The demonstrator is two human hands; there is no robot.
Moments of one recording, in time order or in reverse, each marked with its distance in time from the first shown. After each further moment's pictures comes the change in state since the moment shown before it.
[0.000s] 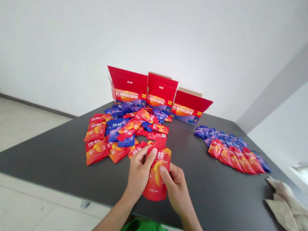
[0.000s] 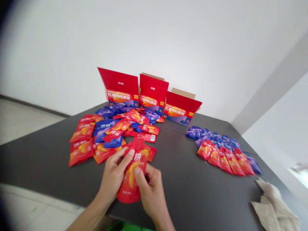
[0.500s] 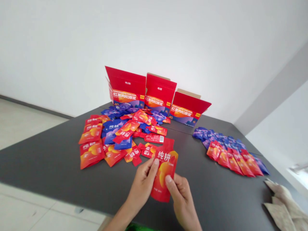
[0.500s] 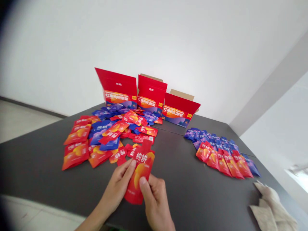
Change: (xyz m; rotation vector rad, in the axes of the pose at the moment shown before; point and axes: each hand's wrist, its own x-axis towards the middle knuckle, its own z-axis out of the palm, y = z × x) left_hand -0.011 -0.007 0.009 -0.012 -0.186 -0.147; right_hand -0.018 0.007 -0.020 -0.163 0.017 -0.021
